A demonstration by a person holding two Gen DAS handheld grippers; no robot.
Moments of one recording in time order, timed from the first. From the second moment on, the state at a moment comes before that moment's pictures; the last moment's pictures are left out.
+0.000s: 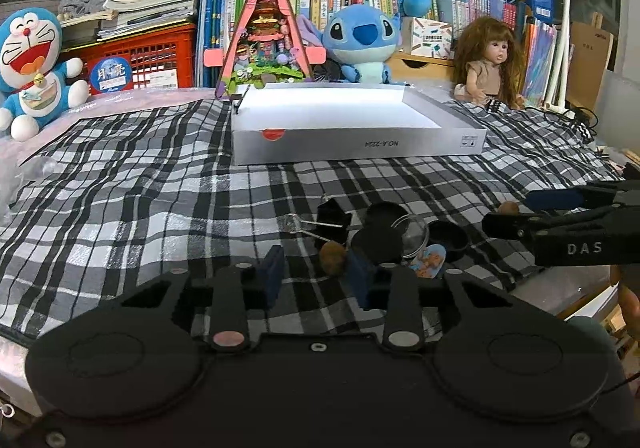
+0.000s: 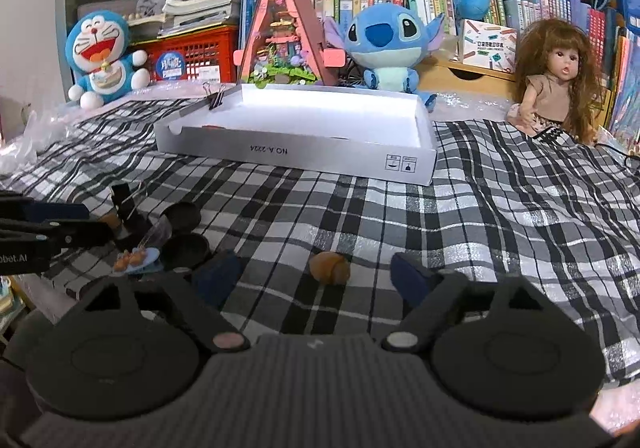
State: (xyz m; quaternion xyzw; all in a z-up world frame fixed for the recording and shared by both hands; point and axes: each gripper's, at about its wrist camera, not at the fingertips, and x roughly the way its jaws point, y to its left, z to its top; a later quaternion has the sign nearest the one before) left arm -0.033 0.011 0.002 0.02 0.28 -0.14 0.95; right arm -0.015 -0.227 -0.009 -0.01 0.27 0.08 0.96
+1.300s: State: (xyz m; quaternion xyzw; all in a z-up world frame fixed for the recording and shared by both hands) left arm 0.006 0.008 0.046 -0.01 0.24 -0.13 0.96; right arm 0.019 -0.229 0.020 0.02 0.26 0.08 0.96
